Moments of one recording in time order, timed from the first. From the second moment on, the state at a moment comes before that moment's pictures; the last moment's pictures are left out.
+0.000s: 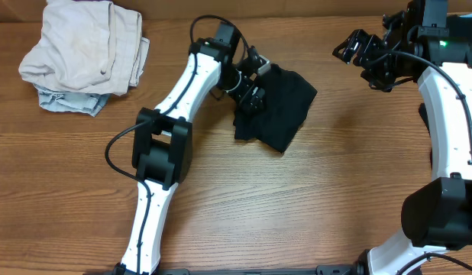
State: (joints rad) left arm -0.36 2.51 2.20 -1.02 0.52 0.40; right arm -0.10 1.83 1.79 -1.02 -0.45 0.42
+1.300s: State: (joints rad) left arm -0.21 2.60 2.79 -1.46 0.58 0.08; right arm -0.10 1.83 1.79 -1.04 -0.43 0.38
